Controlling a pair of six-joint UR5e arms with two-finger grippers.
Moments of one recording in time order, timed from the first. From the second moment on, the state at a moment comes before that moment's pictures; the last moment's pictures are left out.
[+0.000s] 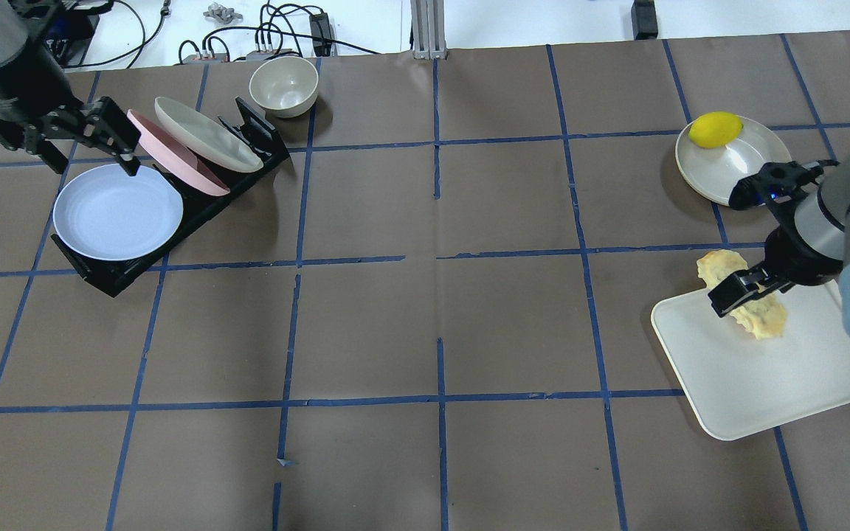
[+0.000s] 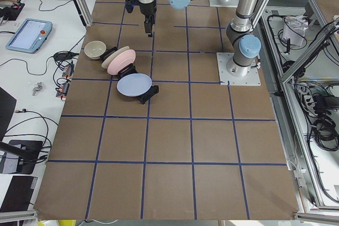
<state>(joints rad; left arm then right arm) -1.25 -1.72 -1.47 -1.58 1.60 0.43 1.14 -1.73 2.19 -2.03 -1.57 -0.76</state>
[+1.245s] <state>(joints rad) -0.99 -2.29 -1.14 -1.50 1.52 0.84 1.12 -1.44 2.04 -2.14 -1.52 -0.99</state>
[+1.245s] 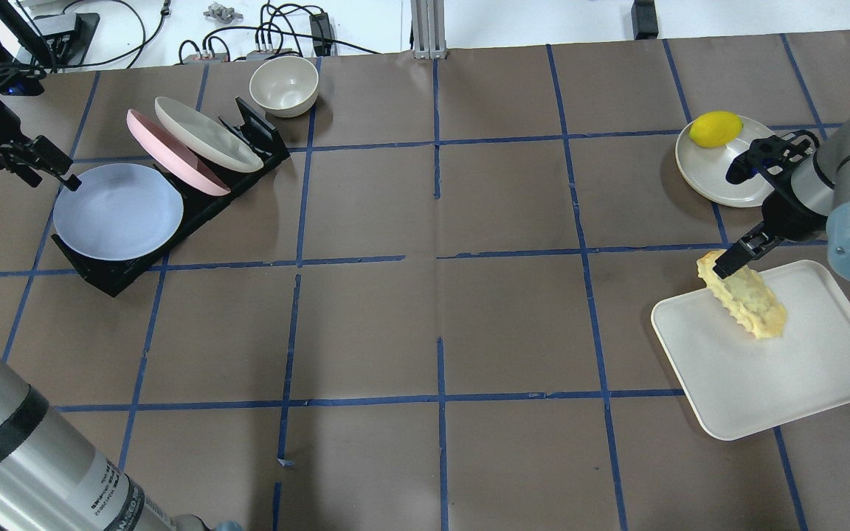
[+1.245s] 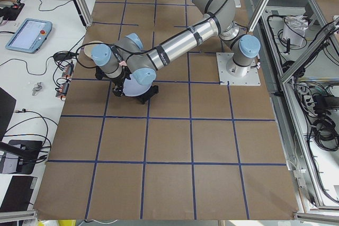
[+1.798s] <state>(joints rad) -0.97 -2.34 -1.13 -1.59 1.45 0.81 1.03 -1.40 2.15 -2.25 -1.52 -1.06</state>
